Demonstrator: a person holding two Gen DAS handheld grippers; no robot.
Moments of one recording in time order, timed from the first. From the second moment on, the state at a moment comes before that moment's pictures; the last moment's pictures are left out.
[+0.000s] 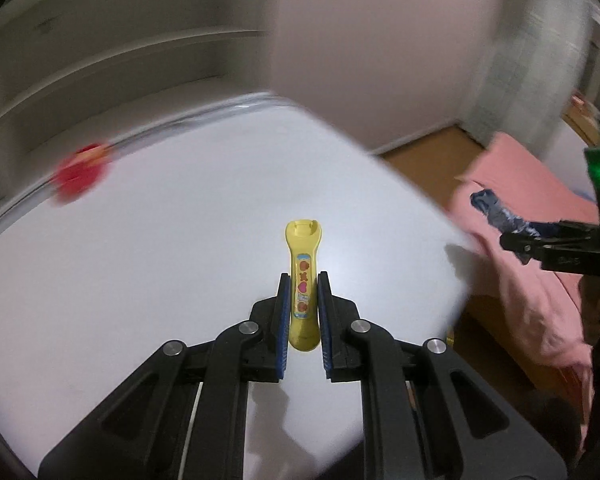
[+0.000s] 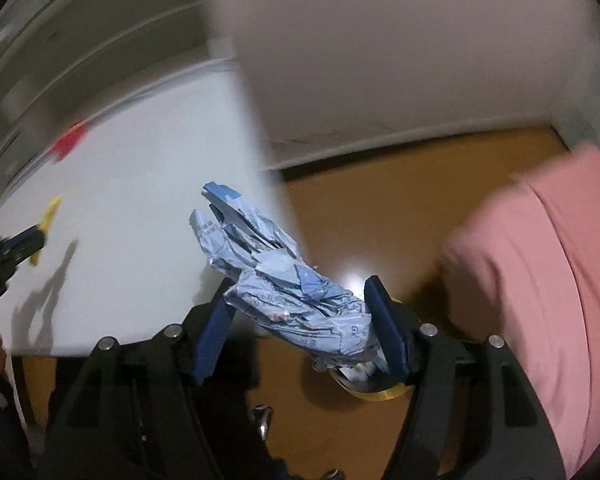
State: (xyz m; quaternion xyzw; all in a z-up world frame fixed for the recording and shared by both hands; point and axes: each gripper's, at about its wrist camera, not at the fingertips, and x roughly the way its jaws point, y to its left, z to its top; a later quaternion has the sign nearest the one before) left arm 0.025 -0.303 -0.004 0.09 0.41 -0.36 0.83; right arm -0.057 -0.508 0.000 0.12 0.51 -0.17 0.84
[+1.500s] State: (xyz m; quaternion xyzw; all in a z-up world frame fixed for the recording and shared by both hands) left arm -0.076 -0.593 -0.138 0.23 0.48 -0.51 0.67; right arm -0.183 -0.659 -0.142 0.33 0.50 -0.31 0.74
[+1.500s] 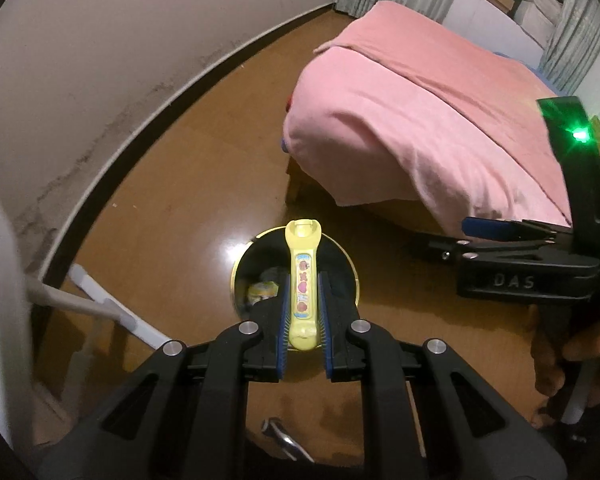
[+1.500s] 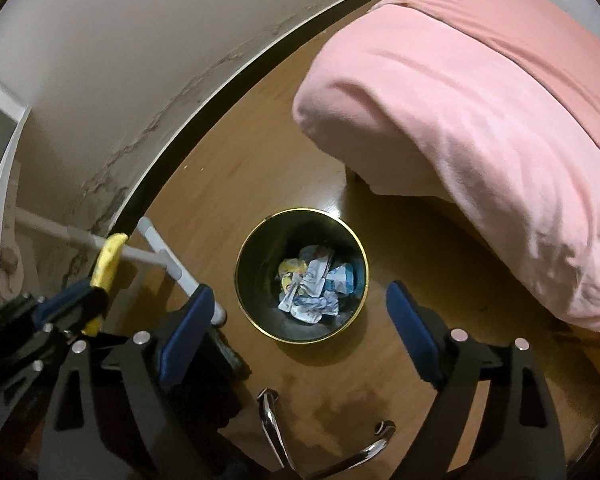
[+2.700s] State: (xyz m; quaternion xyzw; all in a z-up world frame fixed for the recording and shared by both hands) left arm 0.217 -0.242 -0.004 0.07 0.40 -0.14 0.90; right arm -0.073 -0.571 -0.042 0.22 0.46 -0.21 0.83
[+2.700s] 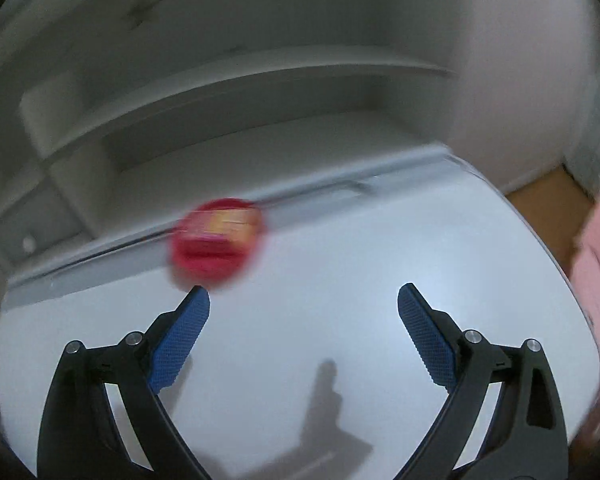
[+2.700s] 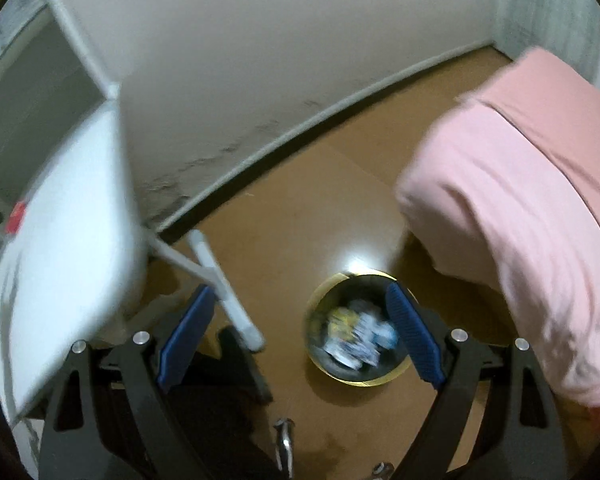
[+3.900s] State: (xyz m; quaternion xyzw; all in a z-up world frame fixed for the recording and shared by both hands) left arm 0.092 -0.093 -0.017 0.16 0.35 -0.25 0.89; right arm 0.220 -0.138 0.014 -0.09 0.51 0.33 0.79
